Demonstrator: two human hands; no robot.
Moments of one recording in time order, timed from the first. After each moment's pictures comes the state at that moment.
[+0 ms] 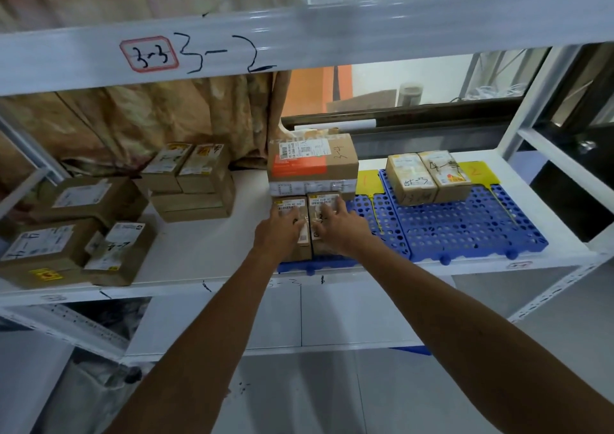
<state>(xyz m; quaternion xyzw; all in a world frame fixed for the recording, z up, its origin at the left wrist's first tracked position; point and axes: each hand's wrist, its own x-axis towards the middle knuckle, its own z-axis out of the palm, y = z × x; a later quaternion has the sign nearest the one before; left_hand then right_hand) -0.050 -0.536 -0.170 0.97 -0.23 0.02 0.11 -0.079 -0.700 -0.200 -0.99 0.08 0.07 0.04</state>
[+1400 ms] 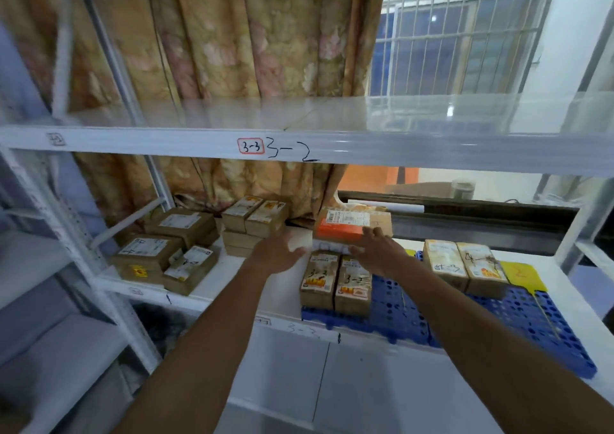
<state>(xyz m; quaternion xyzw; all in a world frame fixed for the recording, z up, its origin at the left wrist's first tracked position) -0.056 -0.472 -0.068 0.98 -0.08 -0.05 0.16 -0.109 -0.732 -0.056 -0.99 -0.01 0.02 0.16</state>
